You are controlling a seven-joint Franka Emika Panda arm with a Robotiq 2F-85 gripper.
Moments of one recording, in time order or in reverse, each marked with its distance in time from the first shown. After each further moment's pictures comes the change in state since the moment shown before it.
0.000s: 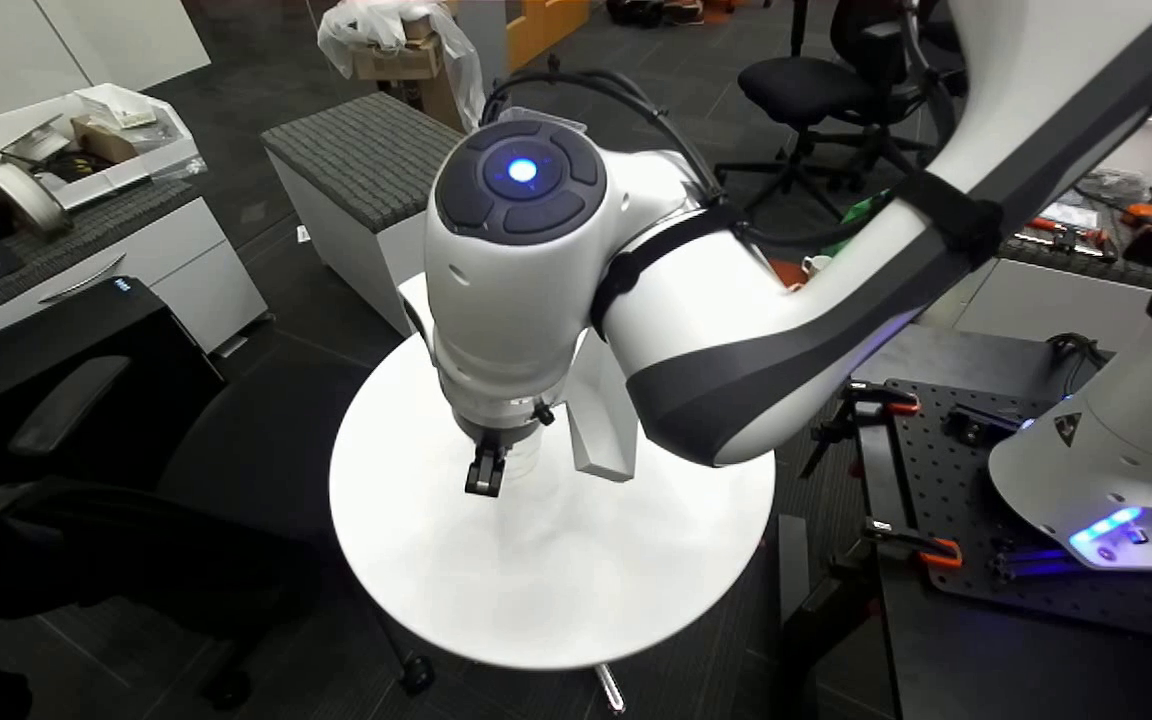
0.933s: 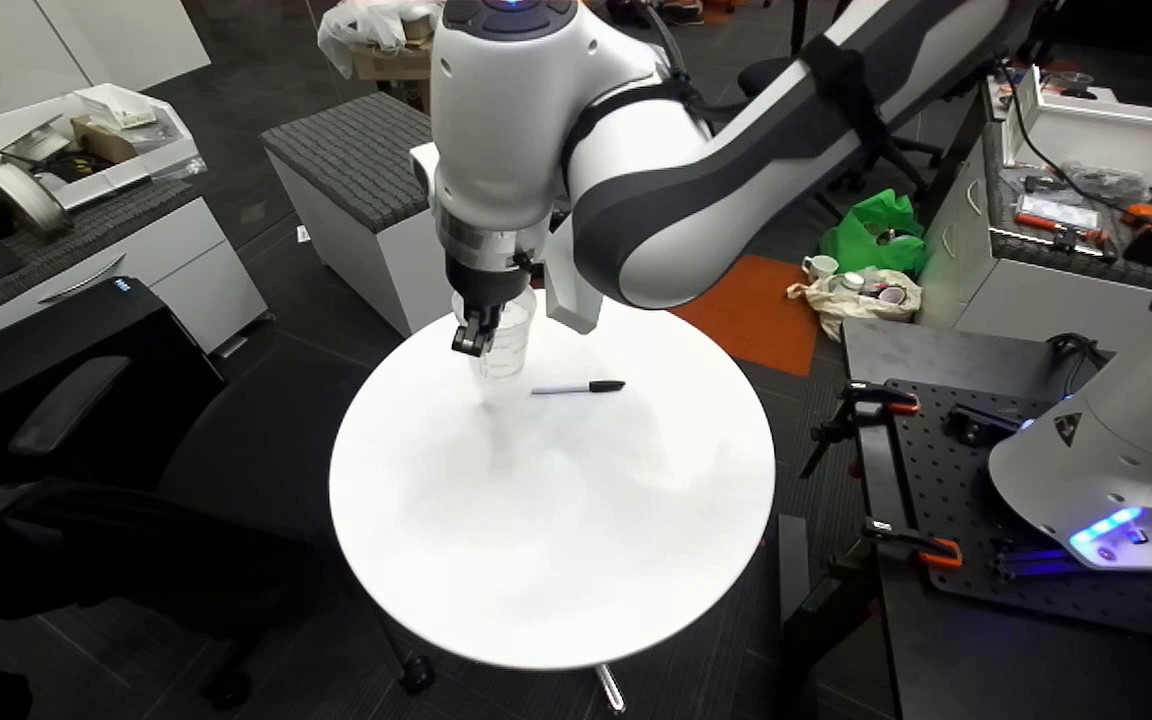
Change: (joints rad) arm -0.161 -0.023 -0.036 0.042 0.095 0.024 -0.185
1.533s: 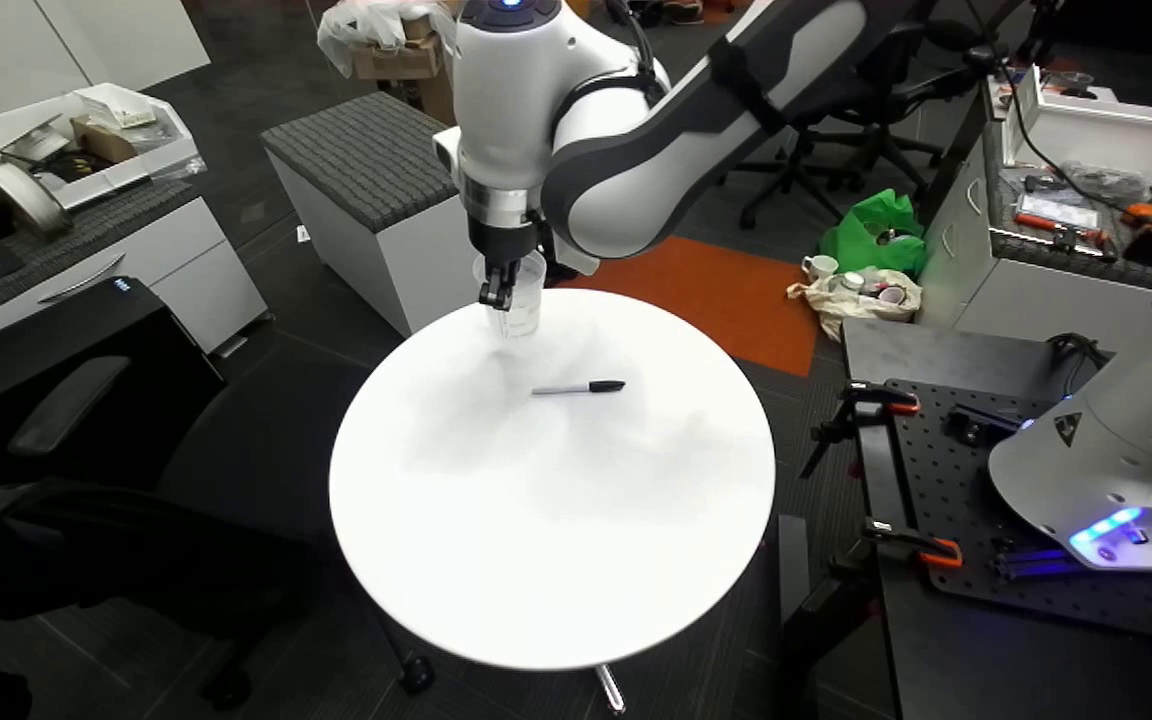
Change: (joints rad) arm -0.146 0.088 -0.006 0.068 0.075 0.000 -0.260
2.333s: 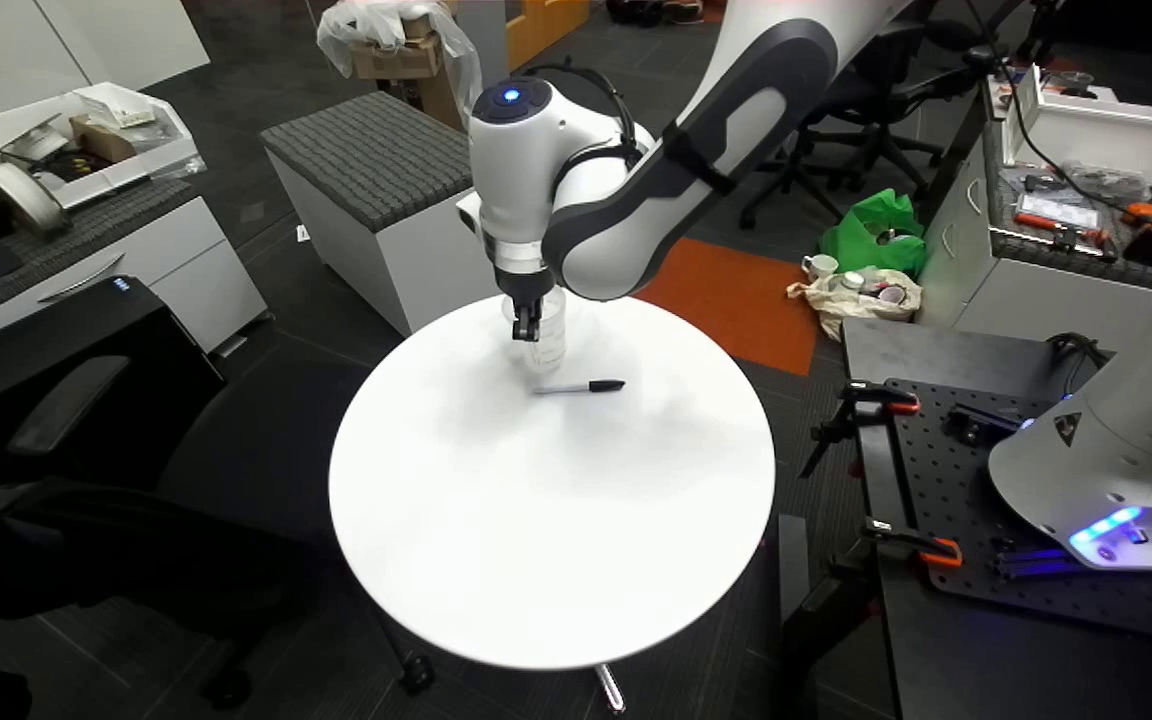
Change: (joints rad) arm -0.065 0.151 0.013 0.038 0.020 0.000 -0.141
